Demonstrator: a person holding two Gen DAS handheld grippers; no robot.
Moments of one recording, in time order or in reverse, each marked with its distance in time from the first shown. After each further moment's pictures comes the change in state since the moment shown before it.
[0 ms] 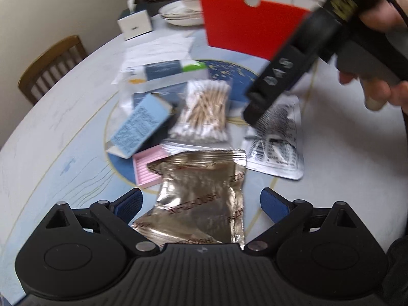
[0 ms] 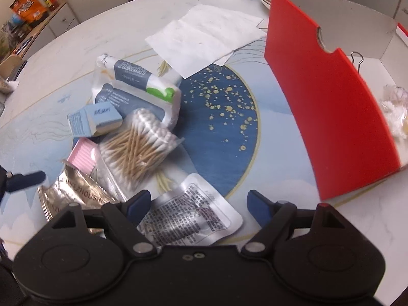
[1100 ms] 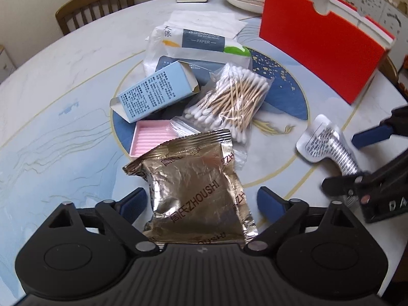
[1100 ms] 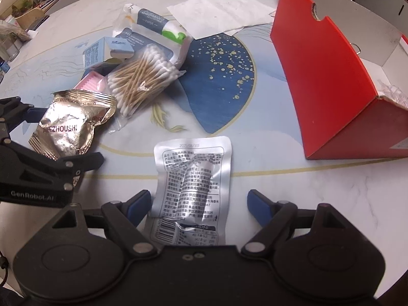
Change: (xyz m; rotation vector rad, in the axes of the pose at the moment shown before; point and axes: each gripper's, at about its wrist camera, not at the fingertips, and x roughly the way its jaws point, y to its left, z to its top) left arm 0.021 0.007 0.006 -0.395 0.084 0.049; right arm -0.018 -0.008 -0.057 -0.185 0.032 -0.013
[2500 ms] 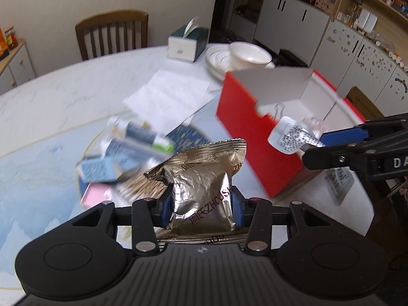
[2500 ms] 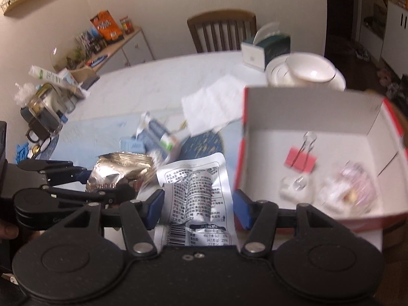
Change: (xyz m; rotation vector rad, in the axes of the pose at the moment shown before) left arm -0.083 -0.100 0.086 -0.207 -0.143 -0.019; right arm -0.123 -0.132 0.050 -0.067 -0.251 0.259
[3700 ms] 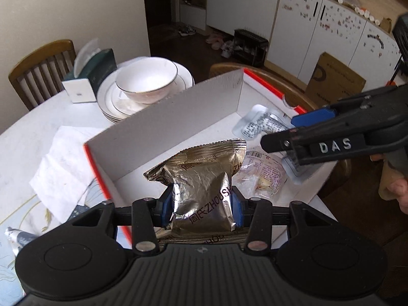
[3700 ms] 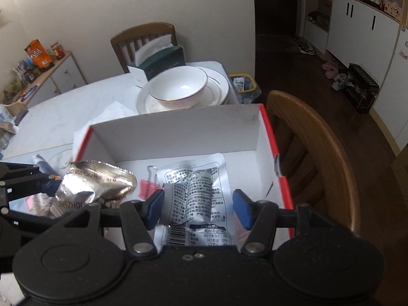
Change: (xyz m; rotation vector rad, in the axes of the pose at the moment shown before) left arm 0.110 -0.168 0.097 0.240 0.069 -0.058; right arm 0.006 -0.183 0.029 0.123 -0.014 -0.209
